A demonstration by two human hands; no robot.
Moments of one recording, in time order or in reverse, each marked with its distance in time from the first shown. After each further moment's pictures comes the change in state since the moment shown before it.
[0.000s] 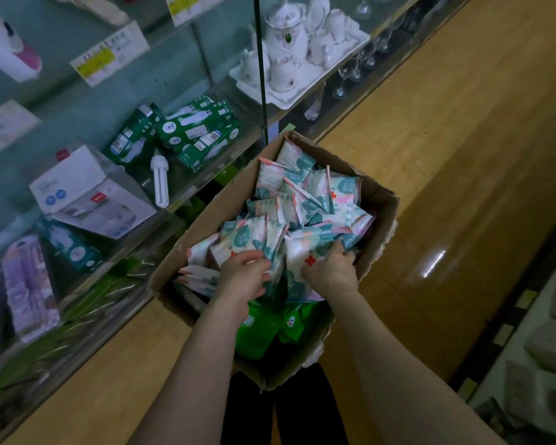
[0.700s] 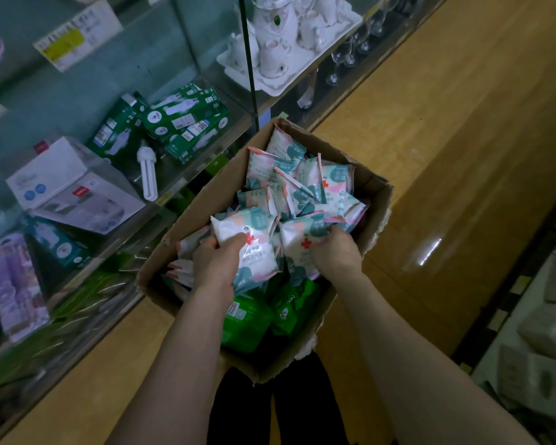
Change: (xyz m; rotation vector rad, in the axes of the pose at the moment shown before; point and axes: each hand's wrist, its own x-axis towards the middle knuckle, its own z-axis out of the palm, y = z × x) left_hand 0.020 0.000 -0.005 -0.143 0.133 0.128; right_hand 0.025 0.007 -0.012 -0.015 0.131 -0.064
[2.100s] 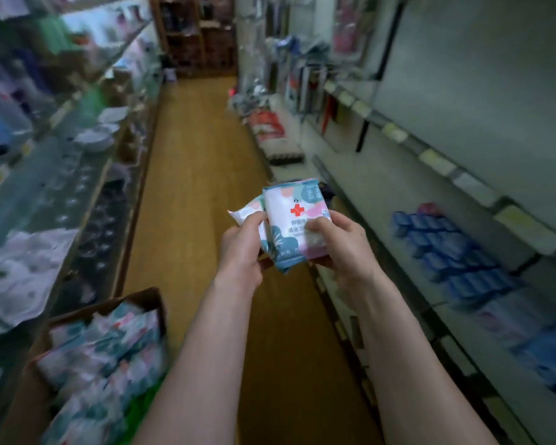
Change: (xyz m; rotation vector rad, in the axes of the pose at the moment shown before) left_hand -0.389 0.002 0.139 0.317 -1.130 0.277; right_hand -0.374 0.167 -0.214 1.433 0.872 -0.117
